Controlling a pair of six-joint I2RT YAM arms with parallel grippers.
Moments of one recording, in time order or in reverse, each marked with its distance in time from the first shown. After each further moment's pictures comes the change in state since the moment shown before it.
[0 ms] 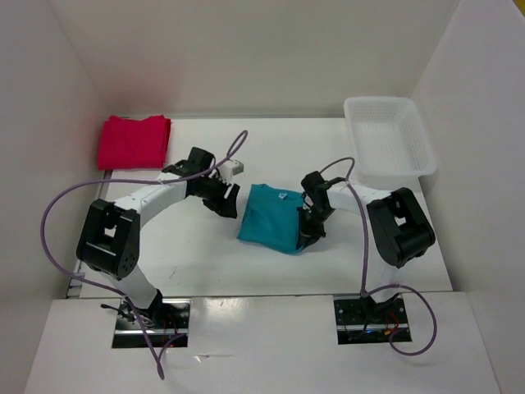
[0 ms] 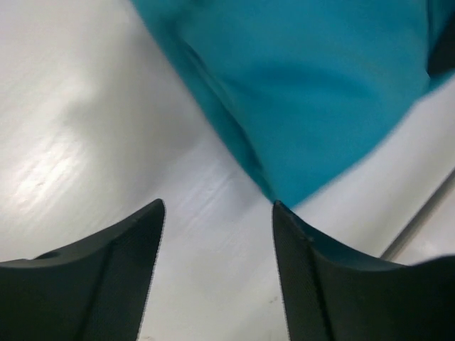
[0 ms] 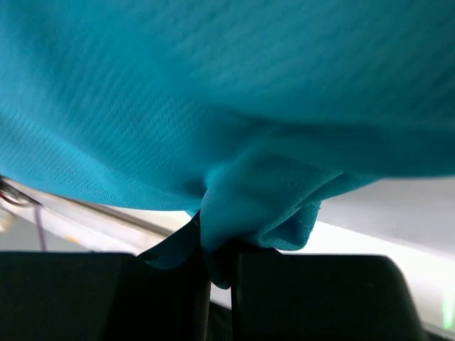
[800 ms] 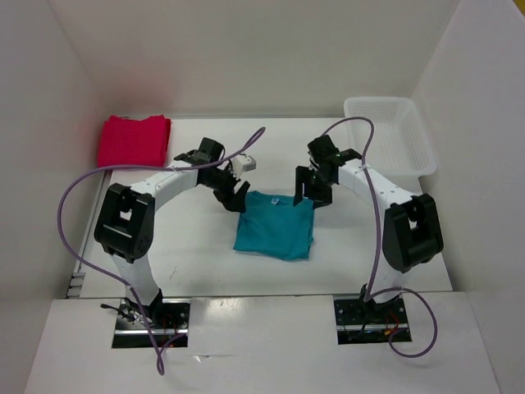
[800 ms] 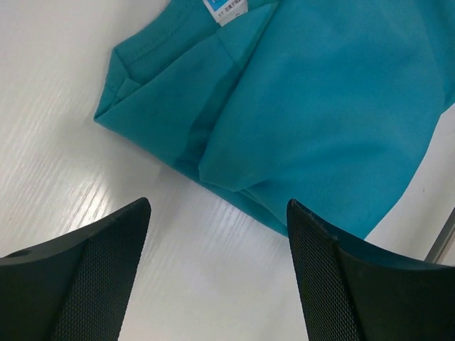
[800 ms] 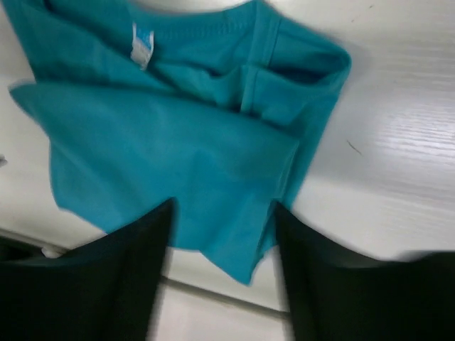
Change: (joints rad) left arm -0.007 0.163 0.186 -0.037 0.080 0.241; right arm -0.042 -0.079 0.306 -0.096 0.212 -0.051
